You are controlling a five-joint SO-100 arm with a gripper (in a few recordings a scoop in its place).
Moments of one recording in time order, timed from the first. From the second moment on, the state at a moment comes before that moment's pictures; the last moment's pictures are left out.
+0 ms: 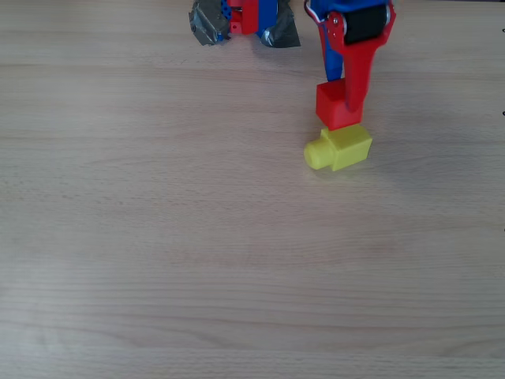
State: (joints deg) arm -28.1 104.7 109.2 69.9 10.4
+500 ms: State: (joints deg) arm -28.6 103.4 109.9 67.0 10.3
